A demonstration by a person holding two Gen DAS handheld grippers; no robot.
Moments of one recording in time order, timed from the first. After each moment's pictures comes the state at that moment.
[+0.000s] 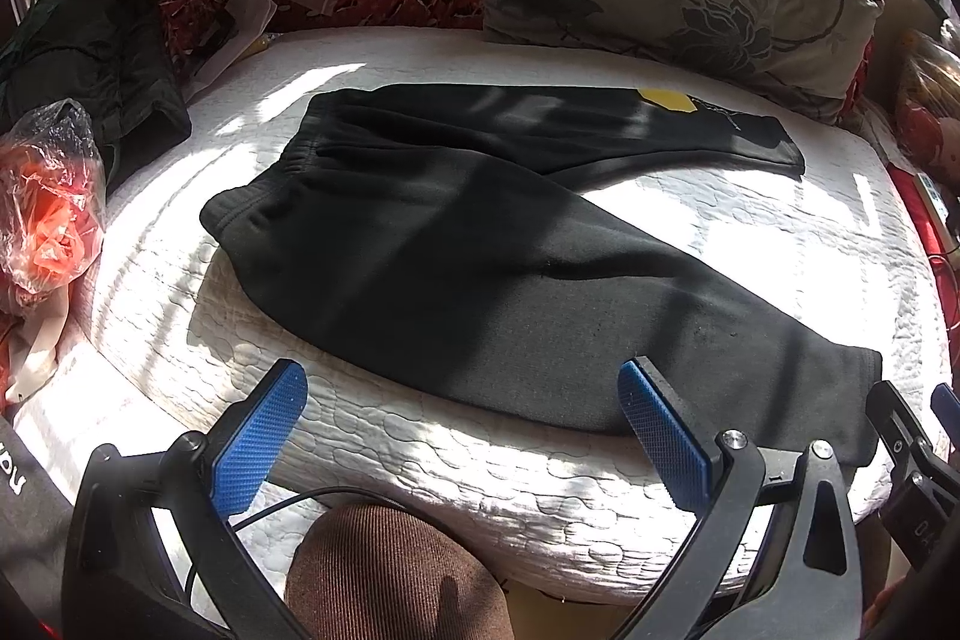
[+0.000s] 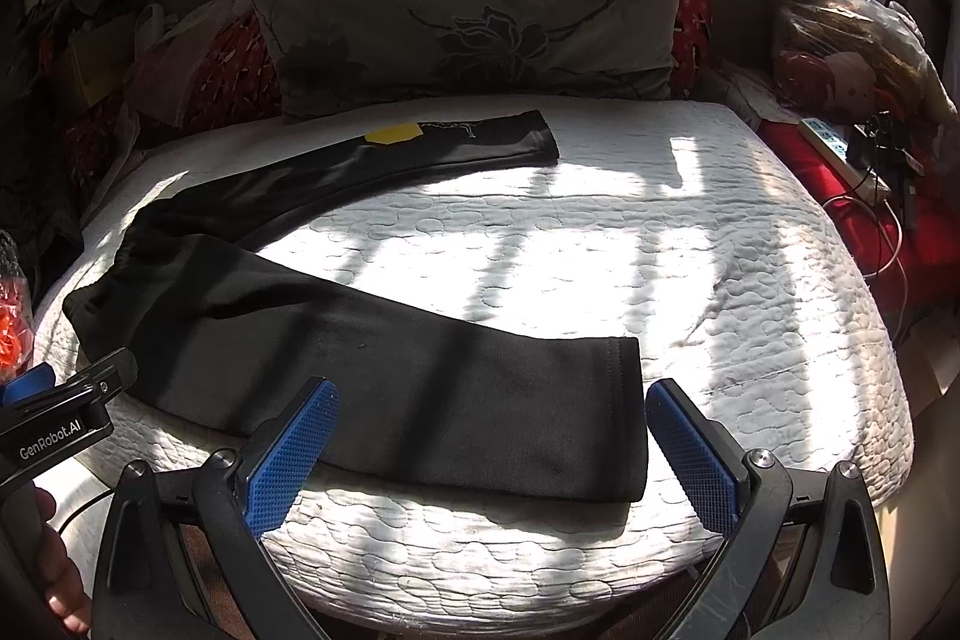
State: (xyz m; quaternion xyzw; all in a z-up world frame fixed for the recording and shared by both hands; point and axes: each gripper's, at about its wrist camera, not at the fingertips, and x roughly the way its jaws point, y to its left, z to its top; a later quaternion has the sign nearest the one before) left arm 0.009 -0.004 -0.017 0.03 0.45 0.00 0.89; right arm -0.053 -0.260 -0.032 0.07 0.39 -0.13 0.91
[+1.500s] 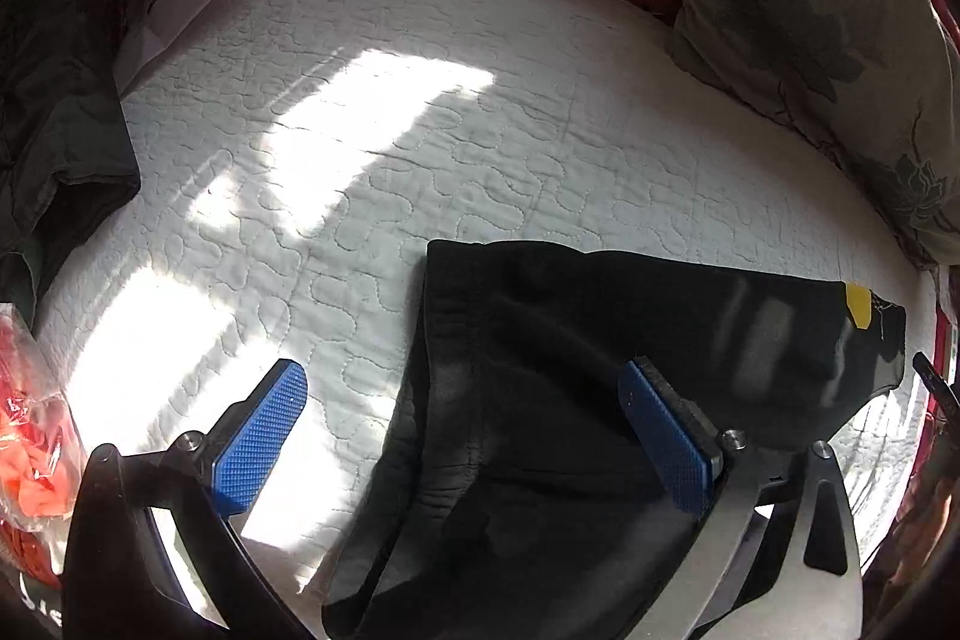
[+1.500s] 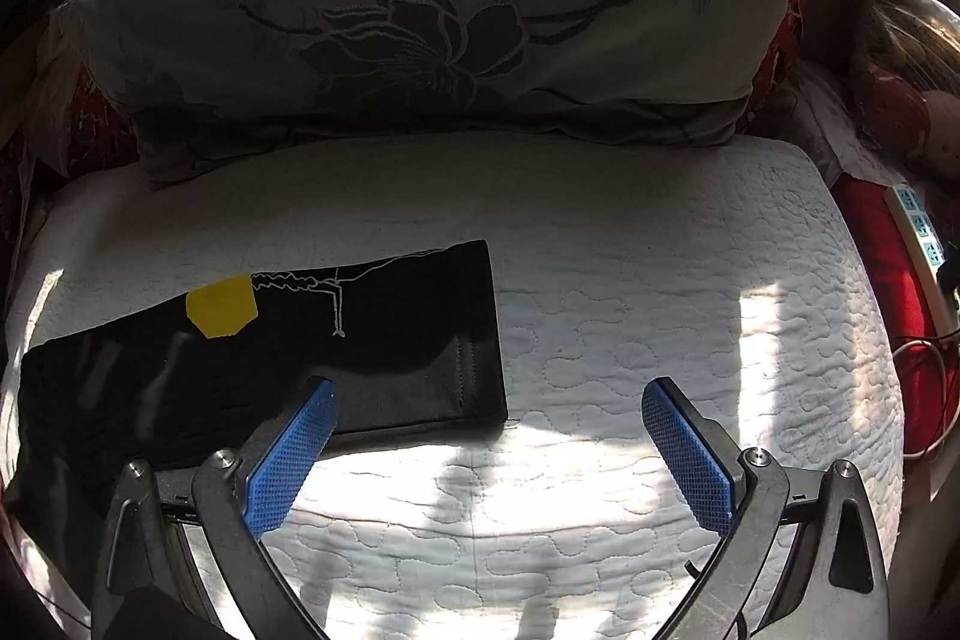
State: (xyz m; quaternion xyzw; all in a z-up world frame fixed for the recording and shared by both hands) left arm 0.305 0.145 -0.041 -0.06 0.61 0.01 0.79; right arm 0.231 -0.407 -0.041 0.08 0.49 -0.12 0.86
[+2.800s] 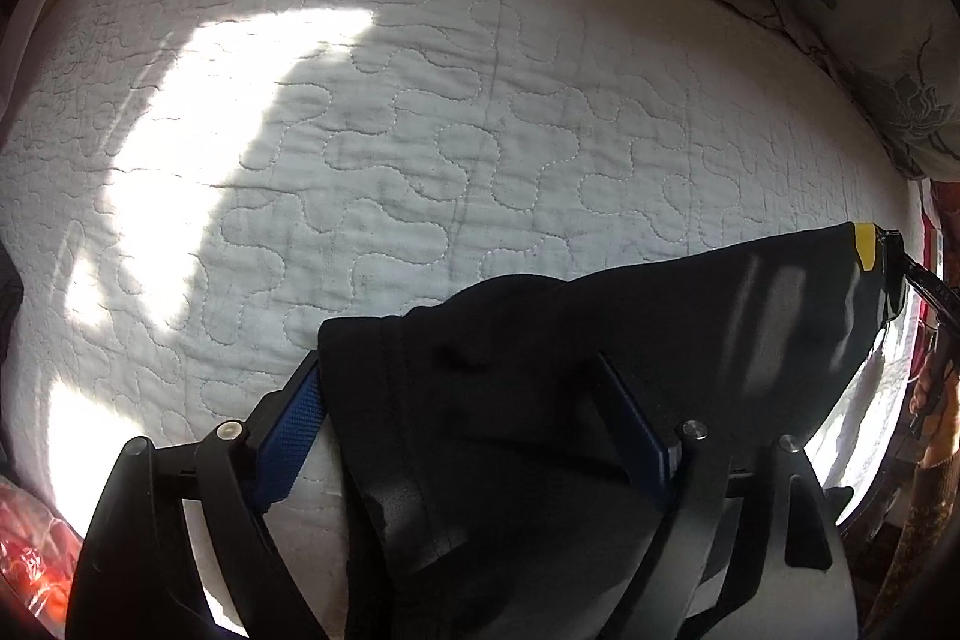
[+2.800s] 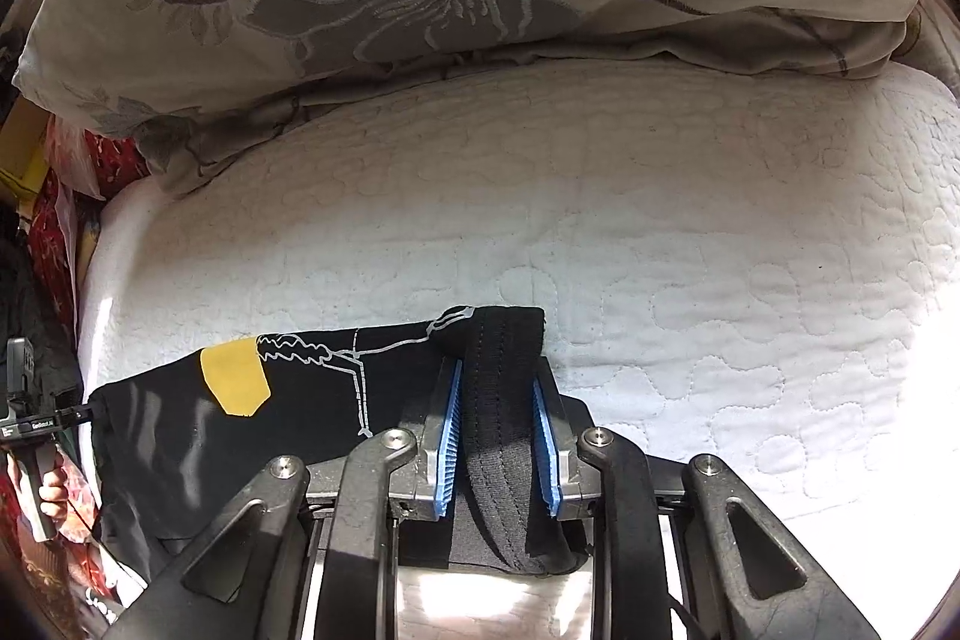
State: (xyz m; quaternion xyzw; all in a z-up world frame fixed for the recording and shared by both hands) left arm 0.419 0.078 -0.114 0.01 0.70 -0.09 0.71; right arm 0.313 -0.434 -0.093 0.18 0.56 -0.01 0.81
